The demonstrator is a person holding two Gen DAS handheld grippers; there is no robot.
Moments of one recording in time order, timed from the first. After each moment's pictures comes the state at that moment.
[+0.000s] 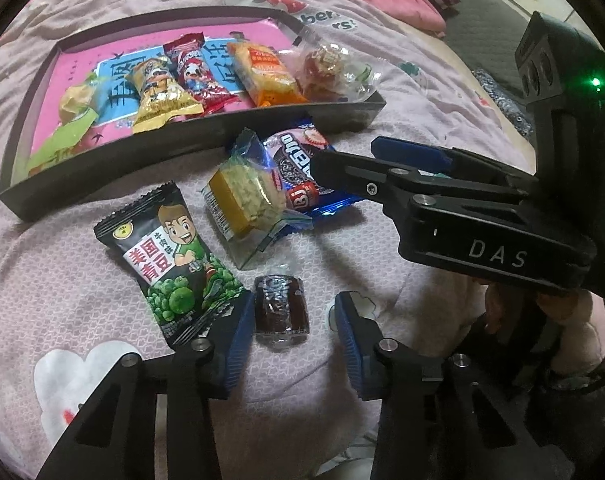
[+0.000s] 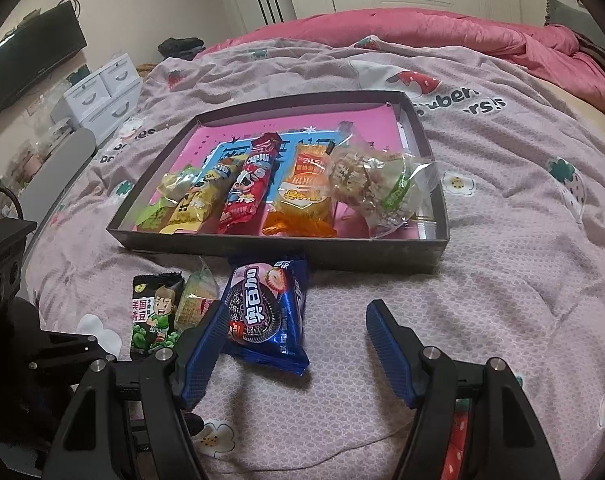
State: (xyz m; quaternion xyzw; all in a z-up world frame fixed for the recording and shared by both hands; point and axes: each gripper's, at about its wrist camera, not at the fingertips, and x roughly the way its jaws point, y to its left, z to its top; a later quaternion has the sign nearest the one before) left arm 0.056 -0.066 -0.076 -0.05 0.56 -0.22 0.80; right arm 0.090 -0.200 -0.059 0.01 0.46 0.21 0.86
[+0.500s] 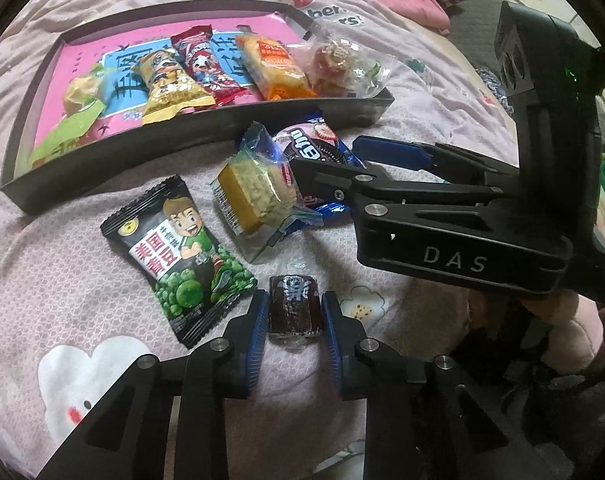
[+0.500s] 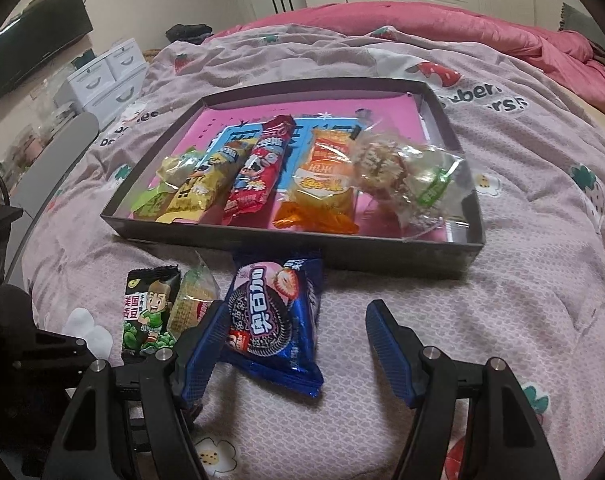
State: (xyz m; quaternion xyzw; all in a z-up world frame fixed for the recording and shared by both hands) left arm 0.056 -0.058 -0.076 -0.05 0.57 -0.22 0.79; right arm 0.097 -0.183 -0.071 -0.01 0.47 0.23 0.85
